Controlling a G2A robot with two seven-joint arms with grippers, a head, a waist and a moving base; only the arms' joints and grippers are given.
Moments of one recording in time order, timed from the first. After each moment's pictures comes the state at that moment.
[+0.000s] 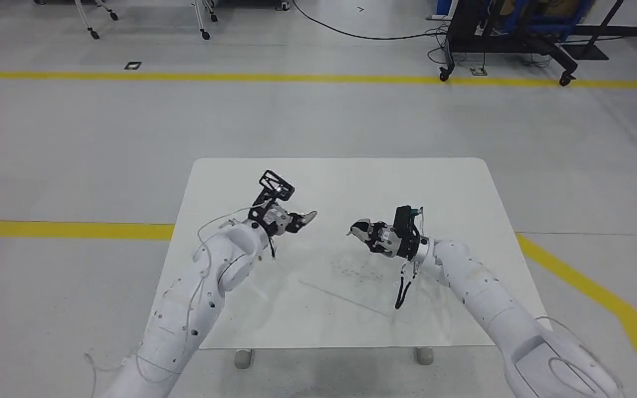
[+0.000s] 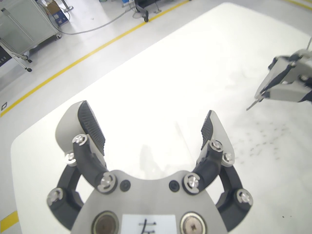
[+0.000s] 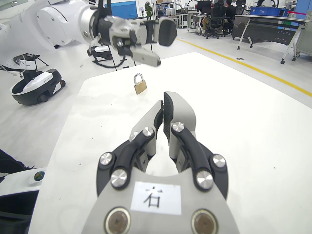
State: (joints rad) left arm 1.15 -1.23 -1.11 -1.50 1.25 -0.31 -0.26; right arm -0.89 -1.23 0.81 -0.64 -1.42 -0.97 -0.85
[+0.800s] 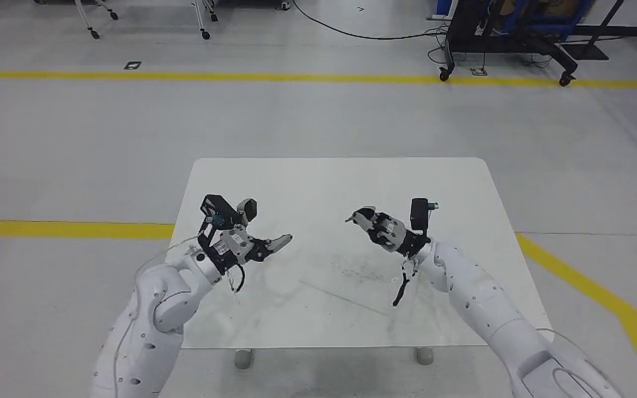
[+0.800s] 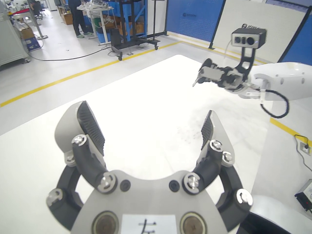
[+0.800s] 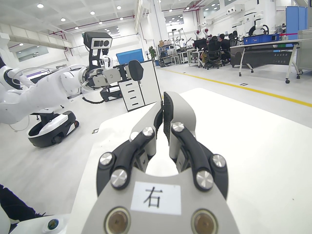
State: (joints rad) left arm 1.45 -1.17 -1.39 -1.71 0.93 -0.67 -0.15; right arm -0.99 -1.20 0.85 -0.84 -1.13 -1.01 -0.80
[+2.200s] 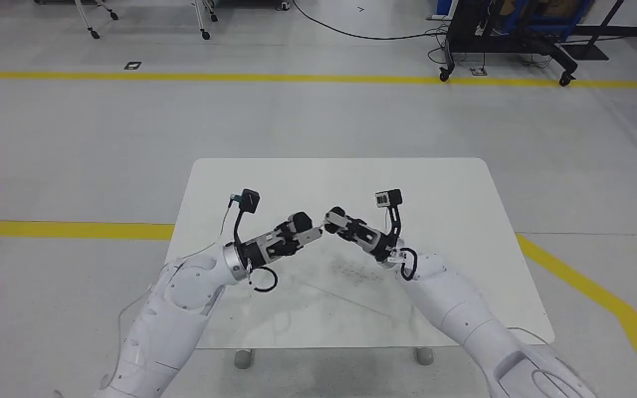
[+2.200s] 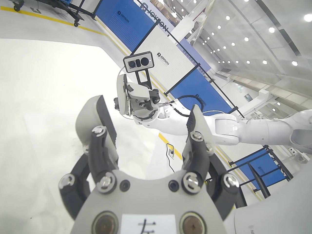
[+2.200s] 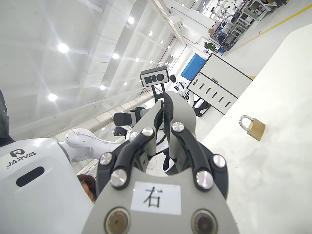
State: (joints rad) left arm 1.27 -1.17 -1.17 -1.54 0.09 -0.61 -0.64; right arm -0.98 -1.31 0.83 -0.85 0.67 -1.01 0.81
